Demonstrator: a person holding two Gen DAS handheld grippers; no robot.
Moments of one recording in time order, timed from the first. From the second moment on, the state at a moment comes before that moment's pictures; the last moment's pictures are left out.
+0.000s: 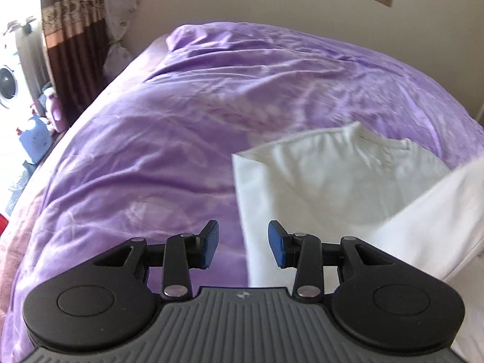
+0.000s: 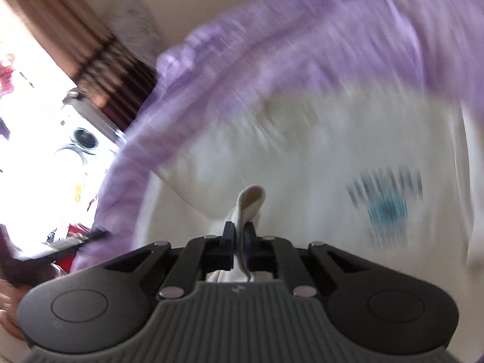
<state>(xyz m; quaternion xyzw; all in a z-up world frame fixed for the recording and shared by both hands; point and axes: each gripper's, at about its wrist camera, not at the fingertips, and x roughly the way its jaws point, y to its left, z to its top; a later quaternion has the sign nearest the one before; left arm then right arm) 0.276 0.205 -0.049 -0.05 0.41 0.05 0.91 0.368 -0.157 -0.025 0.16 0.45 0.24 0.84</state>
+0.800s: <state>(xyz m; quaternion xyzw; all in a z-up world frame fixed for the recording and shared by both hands) 0.354 0.195 -0.126 -0.20 0.45 0.00 0.87 0.432 -0.288 -0.070 0.13 0.44 0.07 0.89</state>
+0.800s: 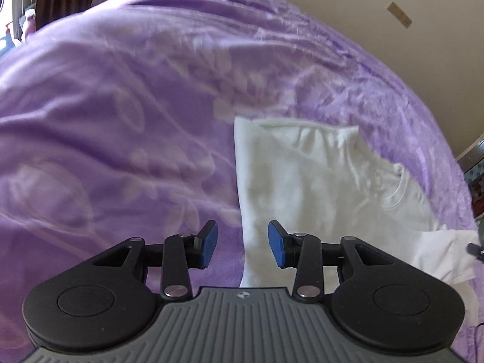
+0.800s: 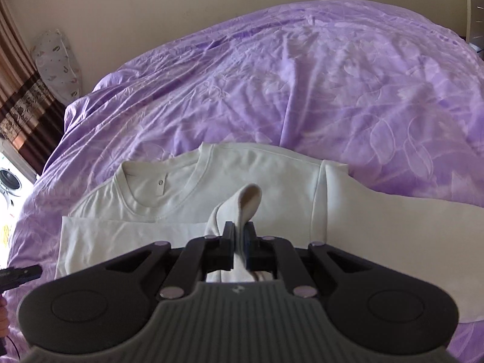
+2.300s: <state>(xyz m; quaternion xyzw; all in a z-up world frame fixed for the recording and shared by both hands) 0.292 0.156 -0.096 -0.02 0.50 0.02 0.86 0.389 -0.308 -0.131 0.09 0.48 0.04 0.87</state>
